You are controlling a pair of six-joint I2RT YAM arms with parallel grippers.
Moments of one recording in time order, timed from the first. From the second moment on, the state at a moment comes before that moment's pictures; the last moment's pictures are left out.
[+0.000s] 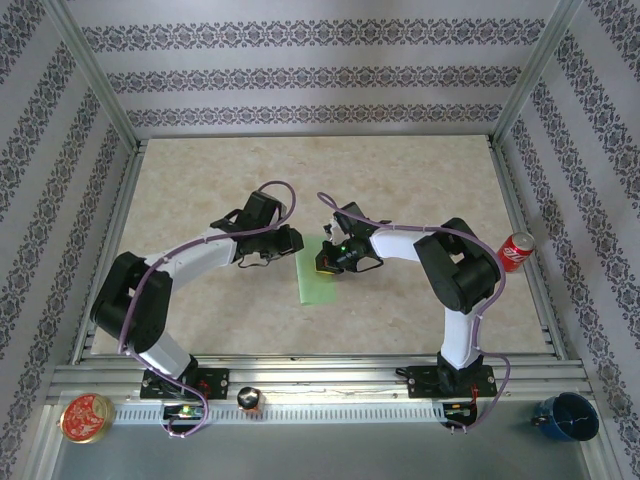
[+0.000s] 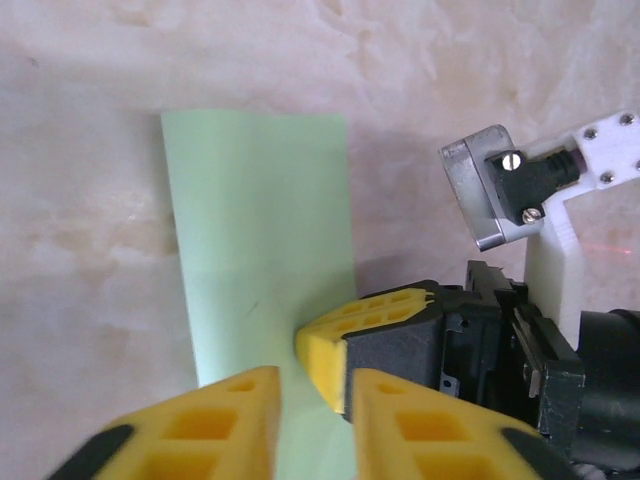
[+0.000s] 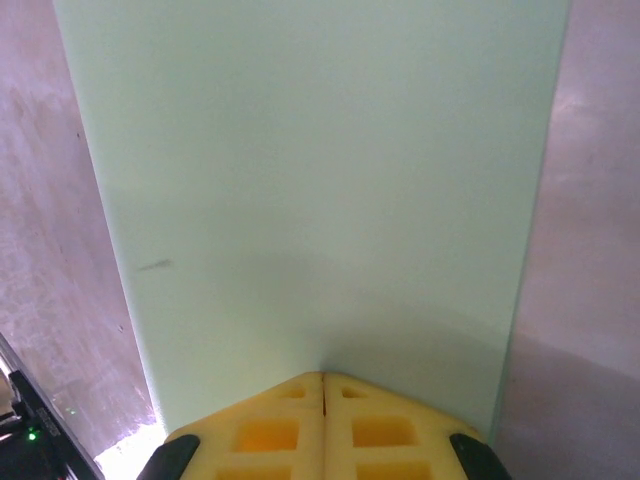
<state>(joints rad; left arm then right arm) -0.48 1.61 0.98 -0.29 0.35 -0.78 0.56 1.92 1.04 -0.24 -0.57 0.65</state>
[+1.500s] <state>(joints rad) -0.49 1.63 0.77 0.00 0.50 -0.87 0.55 1.90 1.02 -0.22 -0.54 0.71</state>
